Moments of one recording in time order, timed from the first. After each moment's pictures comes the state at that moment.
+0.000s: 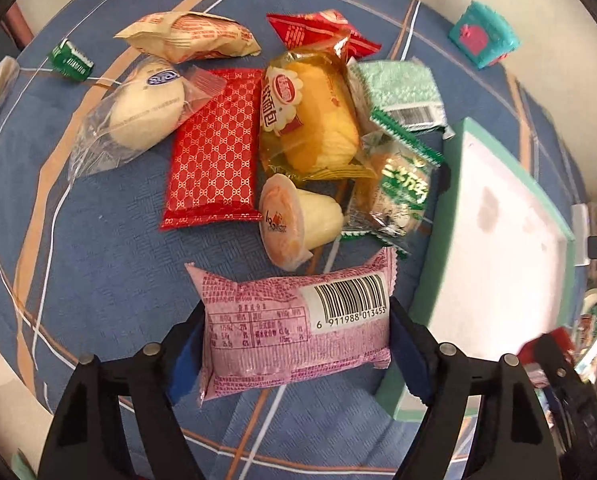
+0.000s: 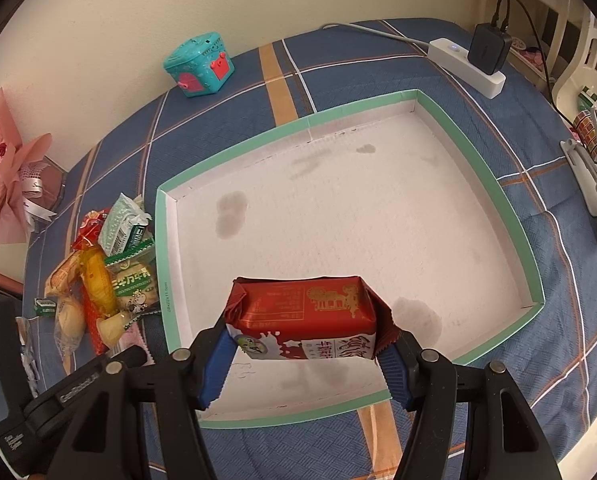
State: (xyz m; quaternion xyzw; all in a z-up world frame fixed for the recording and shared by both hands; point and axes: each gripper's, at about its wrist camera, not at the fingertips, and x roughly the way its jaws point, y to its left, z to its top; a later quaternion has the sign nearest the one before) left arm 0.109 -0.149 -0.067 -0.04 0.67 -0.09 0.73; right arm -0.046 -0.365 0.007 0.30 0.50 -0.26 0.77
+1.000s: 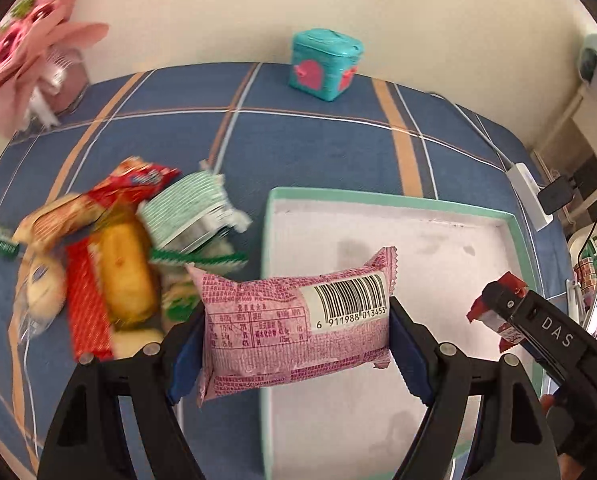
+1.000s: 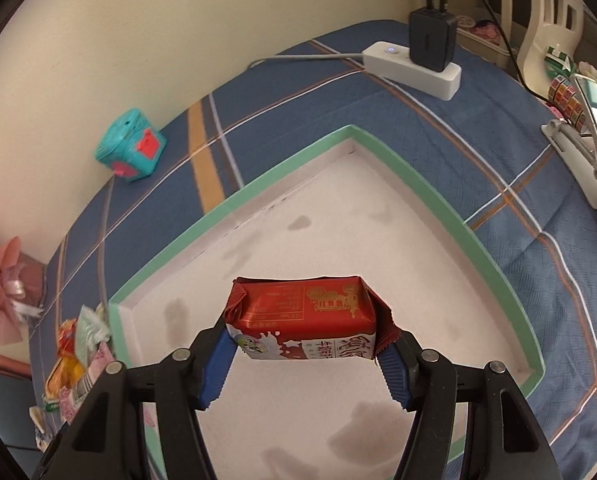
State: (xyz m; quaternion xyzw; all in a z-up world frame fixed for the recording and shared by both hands) left arm 0.111 -0.313 -0.035 0.08 0.53 -0.23 0.81; right arm -0.044 -0.446 -0.018 0.37 0.43 -0.34 0.75
